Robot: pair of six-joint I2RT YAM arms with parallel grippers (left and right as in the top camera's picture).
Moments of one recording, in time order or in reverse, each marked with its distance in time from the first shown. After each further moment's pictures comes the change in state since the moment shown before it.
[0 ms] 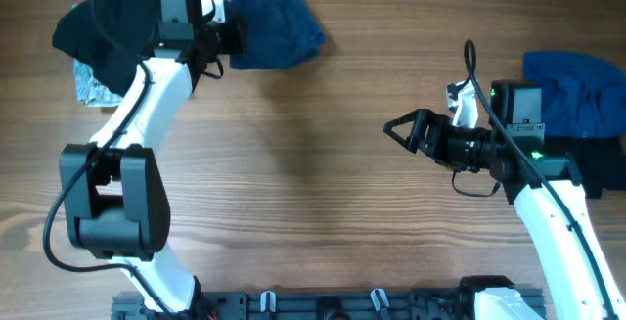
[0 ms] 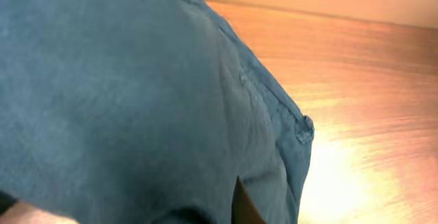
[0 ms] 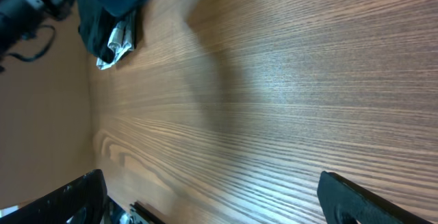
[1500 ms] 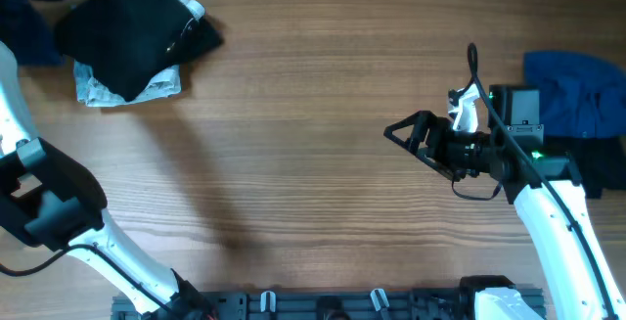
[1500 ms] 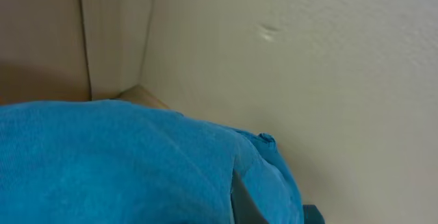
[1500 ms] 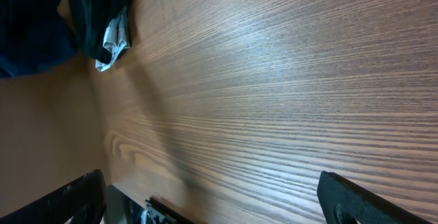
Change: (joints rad) left arm 0.613 0.210 0.609 -0.051 -0.233 -0.165; right arm 0.000 0.000 0.000 -0.056 -0.005 0.074
